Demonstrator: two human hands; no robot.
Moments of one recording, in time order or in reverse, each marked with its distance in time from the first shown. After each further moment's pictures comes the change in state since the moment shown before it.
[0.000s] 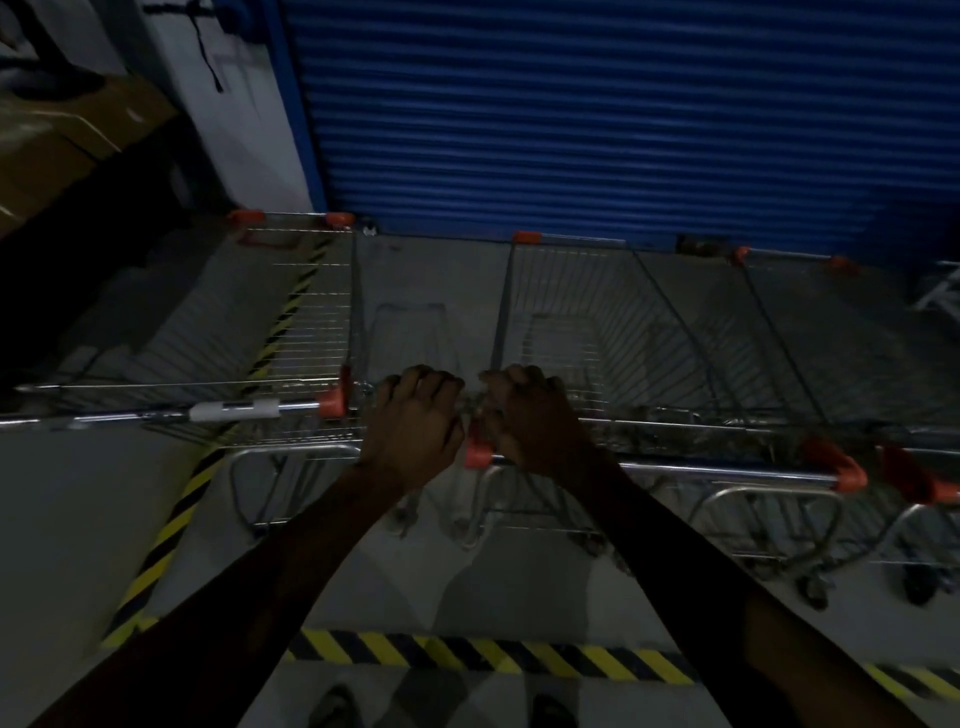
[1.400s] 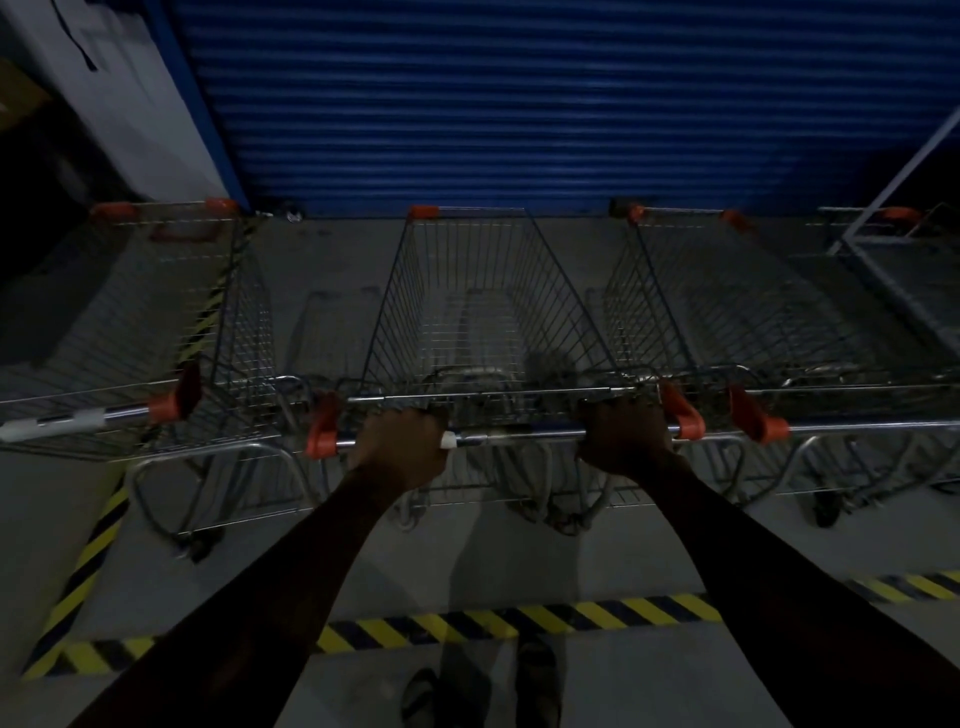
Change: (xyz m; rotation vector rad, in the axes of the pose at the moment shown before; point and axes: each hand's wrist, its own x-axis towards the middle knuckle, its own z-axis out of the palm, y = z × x) left_hand 0.037 0.162 0.035 0.133 -0.331 -0.007; right_hand -0.144 0.228 -0.046 -0.472 -0.373 0.331
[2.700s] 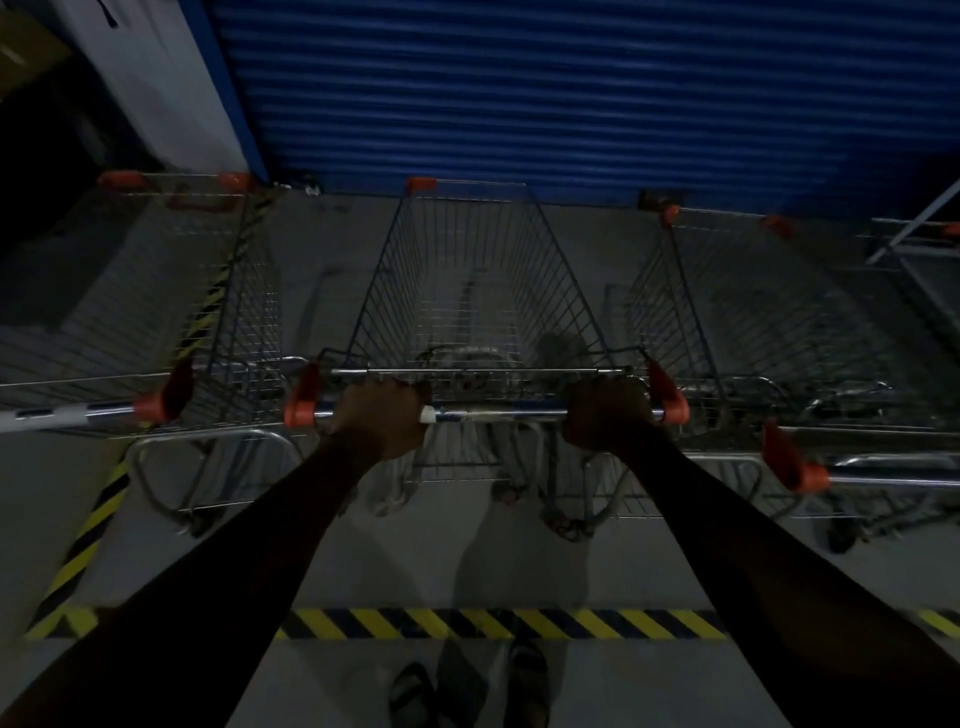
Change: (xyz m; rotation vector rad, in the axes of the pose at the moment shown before) left_hand 0.051 -0.043 0.003 0.010 -0.066 -0.026; right_hand 0.066 -0.015 -0.033 0.026 -0.050 -0.079
